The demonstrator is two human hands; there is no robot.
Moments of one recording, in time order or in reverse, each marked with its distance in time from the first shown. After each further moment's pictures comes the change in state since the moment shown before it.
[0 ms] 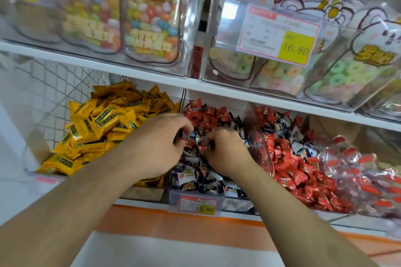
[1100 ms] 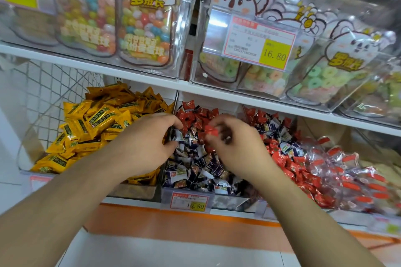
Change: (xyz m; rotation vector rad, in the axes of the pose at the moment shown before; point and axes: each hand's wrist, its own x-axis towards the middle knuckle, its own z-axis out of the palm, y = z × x) left_hand -0.004 0.001 -0.006 0.001 -0.018 -0.035; right_hand -0.045 -0.005 -0.068 0.383 0.083 0.024
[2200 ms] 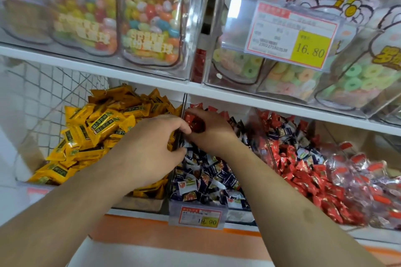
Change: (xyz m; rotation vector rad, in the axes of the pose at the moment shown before) left_hand 0.007 -0.013 0.004 -0.064 0.041 0.004; right_hand 0.097 0.010 0.072 -0.132 -0.175 -0.040
